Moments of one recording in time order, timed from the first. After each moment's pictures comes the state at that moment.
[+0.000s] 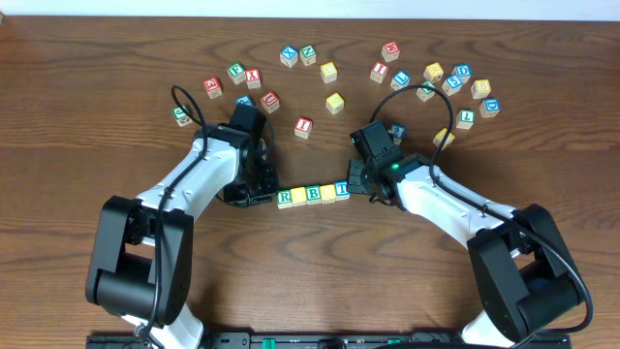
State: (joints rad) left arm -0.28 1.80 1.12 -0.86 0.22 -0.41; right arm 0.51 1.78 1.00 -0.38 0.03 0.62
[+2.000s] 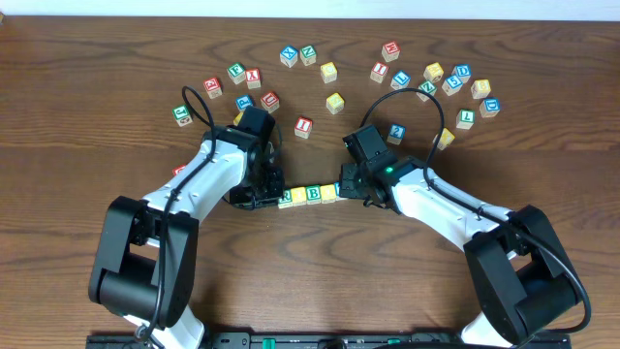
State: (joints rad) left arm -0.33 1.80 1.12 -0.87 0.22 -0.41; right arm 0.55 1.78 1.00 -0.38 -0.01 0.62
